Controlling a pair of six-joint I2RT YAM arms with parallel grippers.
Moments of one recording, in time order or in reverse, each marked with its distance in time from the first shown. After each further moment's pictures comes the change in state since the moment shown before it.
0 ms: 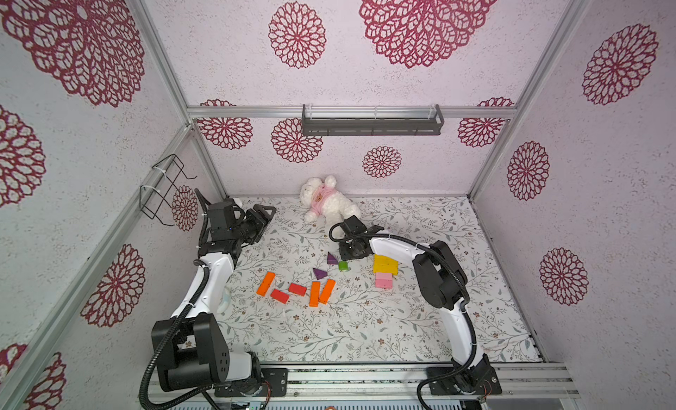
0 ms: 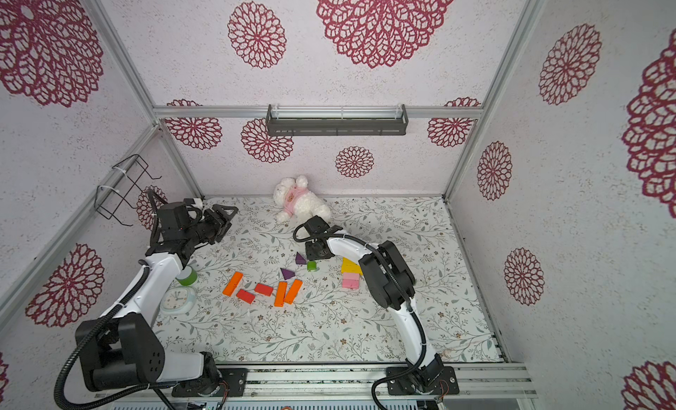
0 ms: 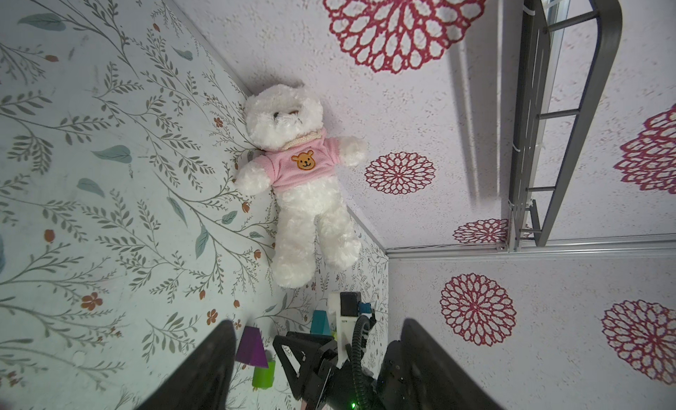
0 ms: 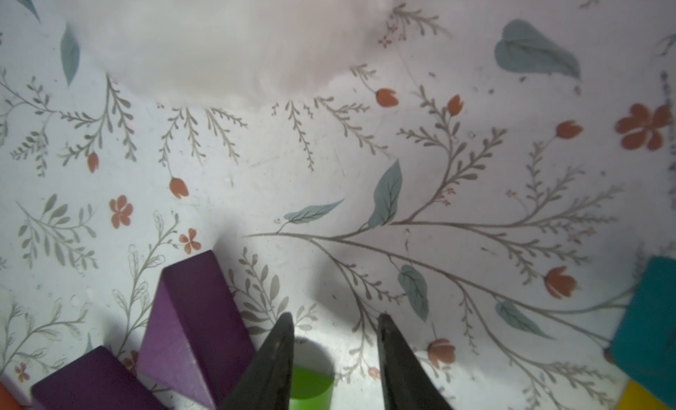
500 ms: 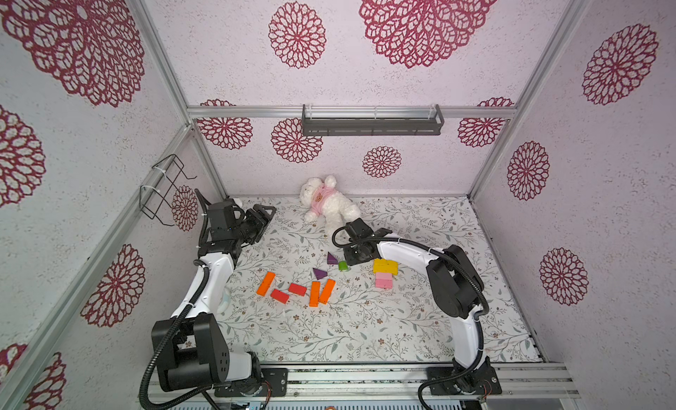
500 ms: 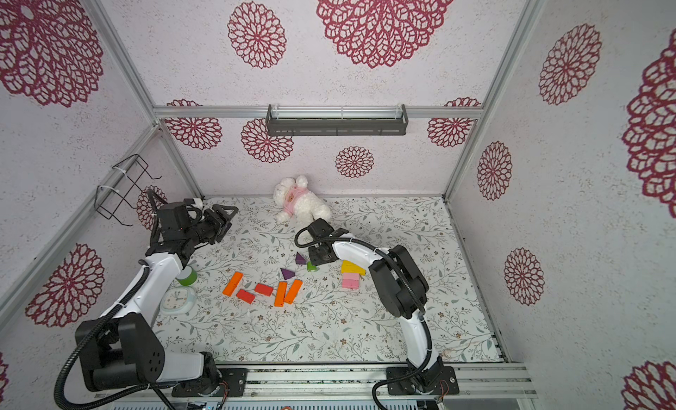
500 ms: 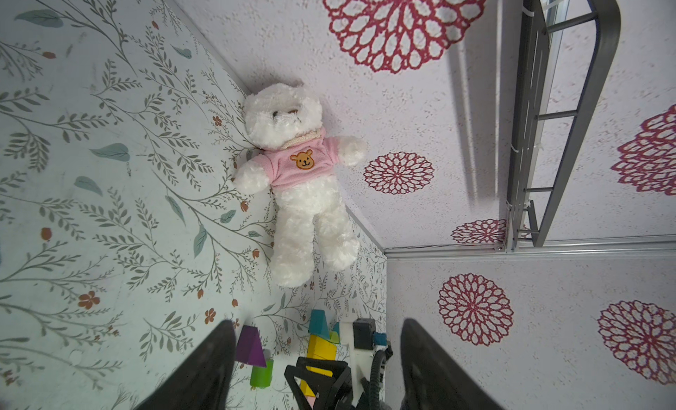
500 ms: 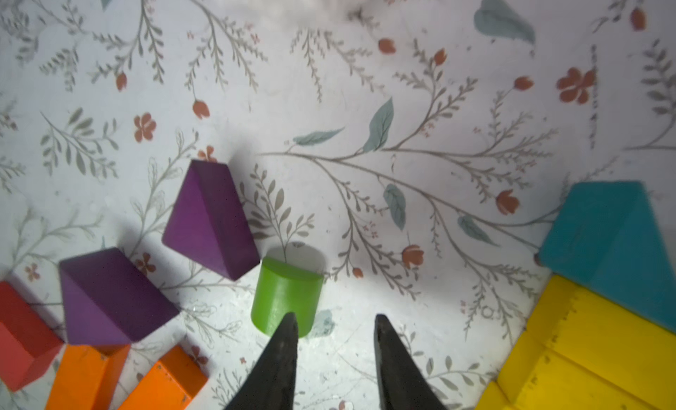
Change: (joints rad) left arm 0.000 0.000 0.000 0.002 0.003 -0.008; right arm 0.036 -0.158 -0.180 -0.015 0.008 -0.111
